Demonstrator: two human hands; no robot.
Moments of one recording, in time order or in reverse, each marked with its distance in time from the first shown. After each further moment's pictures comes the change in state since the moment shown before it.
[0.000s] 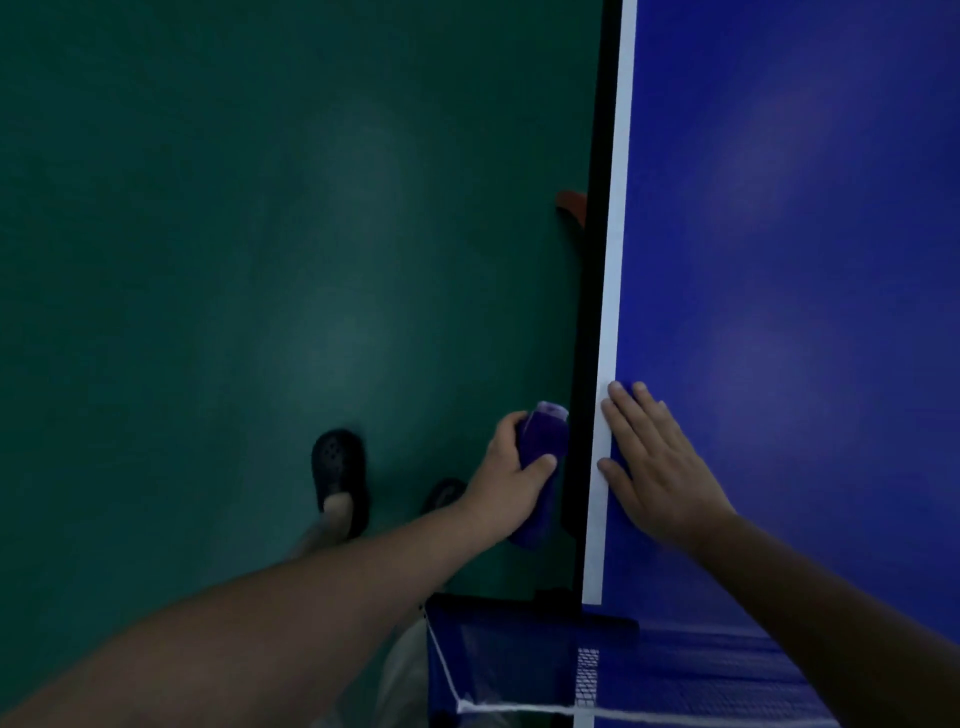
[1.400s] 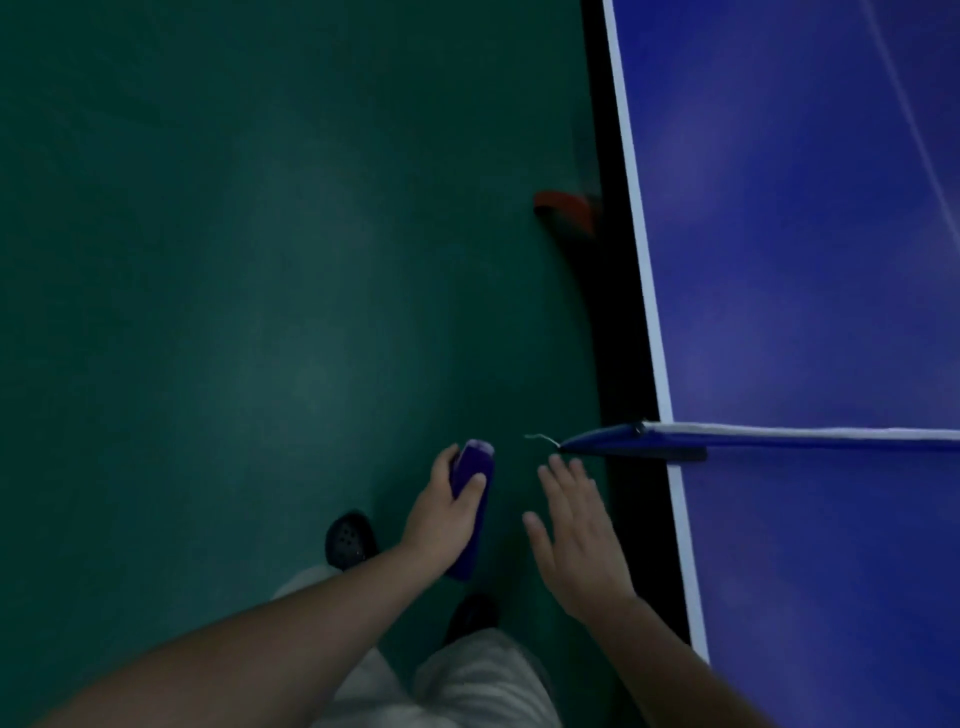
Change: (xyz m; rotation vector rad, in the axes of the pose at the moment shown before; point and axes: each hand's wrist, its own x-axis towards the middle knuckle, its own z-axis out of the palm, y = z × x) left_hand -0.190 -0.139 -0.157 0.179 0.094 -0.009; right_hand -0.122 -0.323 0.071 0.233 0.117 0.332
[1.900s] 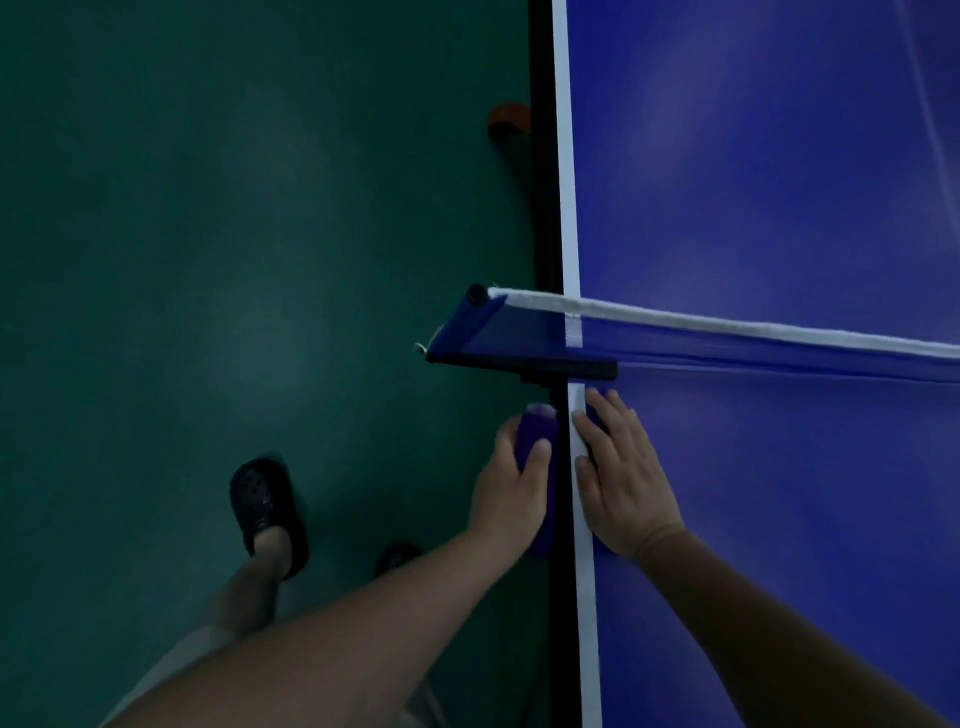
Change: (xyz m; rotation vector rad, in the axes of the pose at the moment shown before) left_hand -0.004 0.002 0.245 -0.202 -0.018 0.090; right_hand -0.040 0.216 -0.018 -0.119 0.173 -0.191
